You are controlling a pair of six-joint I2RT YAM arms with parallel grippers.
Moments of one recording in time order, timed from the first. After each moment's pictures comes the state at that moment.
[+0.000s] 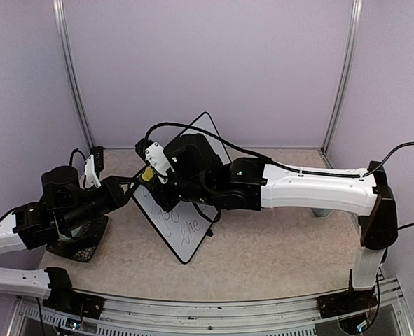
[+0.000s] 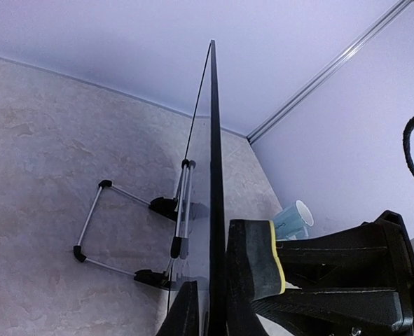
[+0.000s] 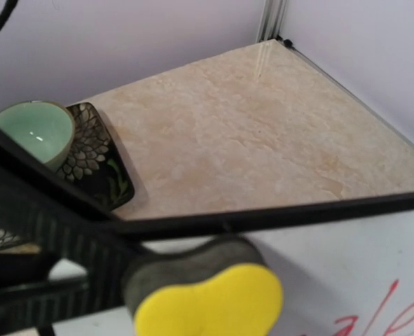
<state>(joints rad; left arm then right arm) -0.93 0.78 0.66 -0.09 -0.31 -0.80 1.26 1.93 1.79 -0.28 0.31 0.02</state>
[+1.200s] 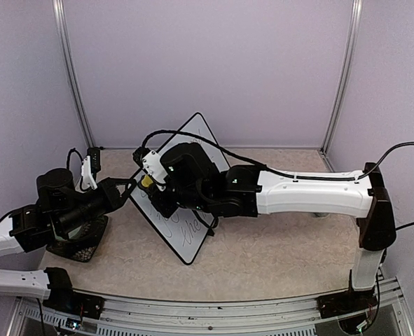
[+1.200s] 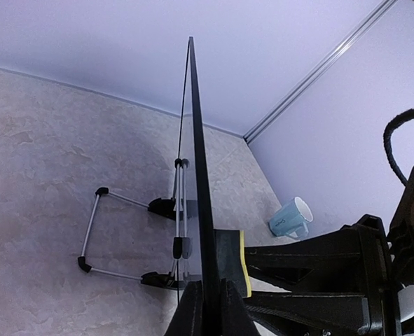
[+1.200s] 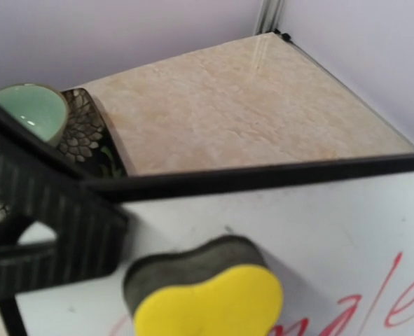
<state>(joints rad) -0.94 0.73 0.64 -0.10 -0.30 -0.75 1.28 1.94 1.75 -0.24 0.34 0.00</state>
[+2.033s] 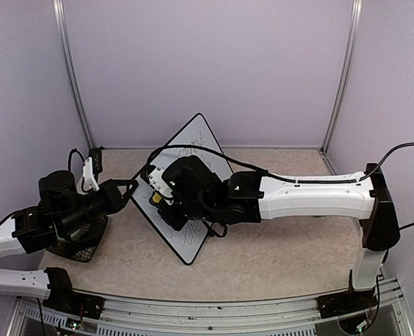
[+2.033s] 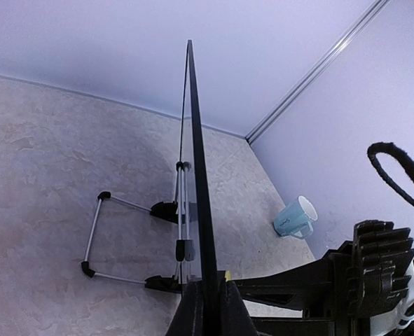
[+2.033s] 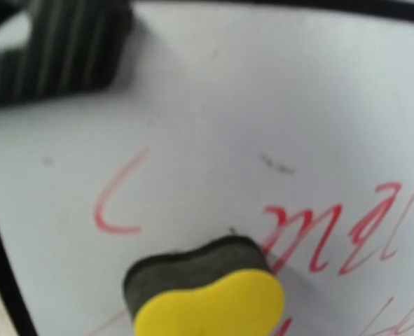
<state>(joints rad) -0.95 0.74 0.62 -0.06 -0.31 -0.72 1.29 1.92 1.68 -0.36 0.35 0.02</state>
